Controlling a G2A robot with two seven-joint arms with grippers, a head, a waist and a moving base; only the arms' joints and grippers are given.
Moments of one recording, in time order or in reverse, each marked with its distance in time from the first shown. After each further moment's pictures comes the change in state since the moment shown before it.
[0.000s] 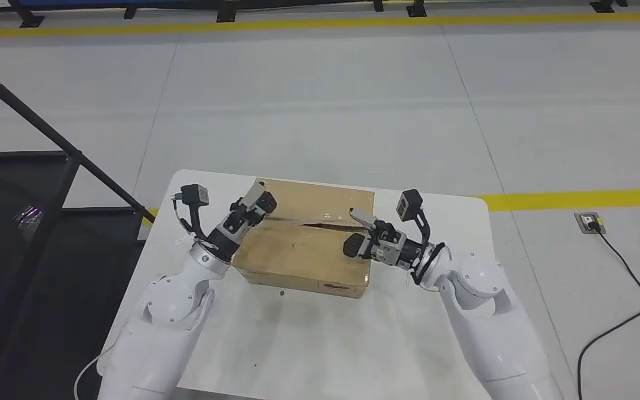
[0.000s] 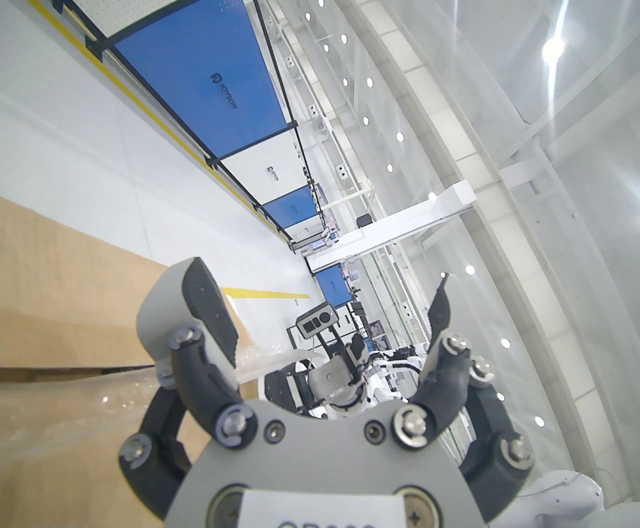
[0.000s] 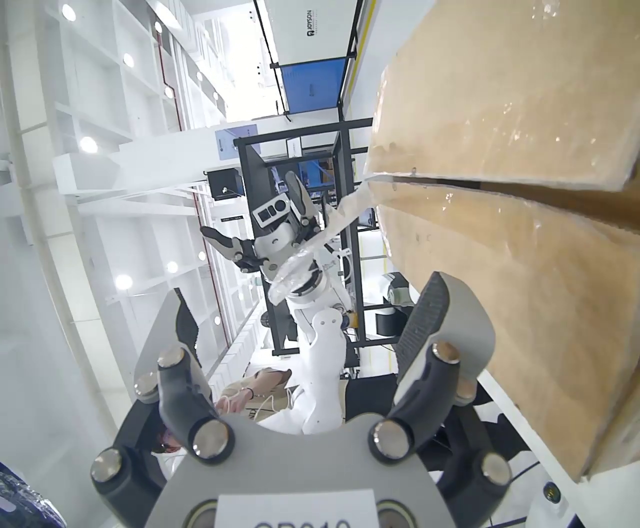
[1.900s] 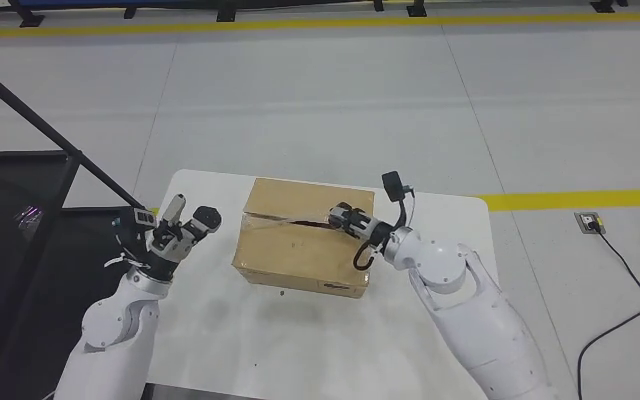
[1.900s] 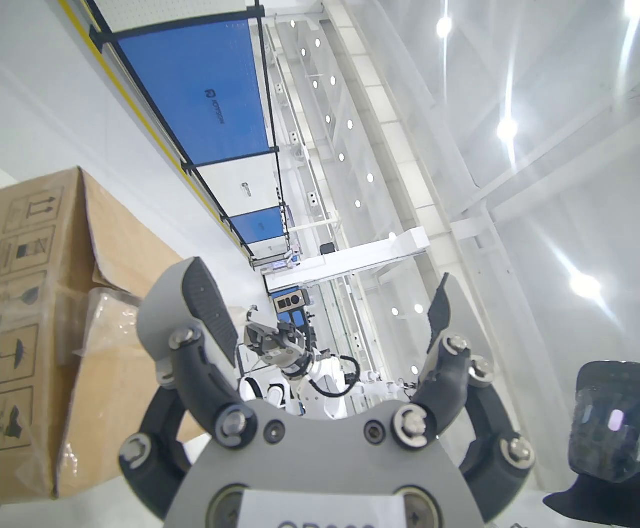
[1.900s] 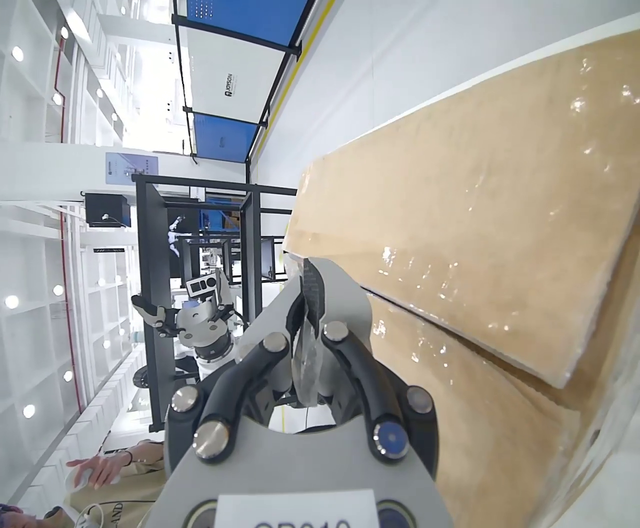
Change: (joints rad) left arm 0.145 0.036 -0.298 0.027 -0.358 0.025 -0.311; right arm 0.134 -0.005 -0.207 0.020 -0.354 0.065 -0.329
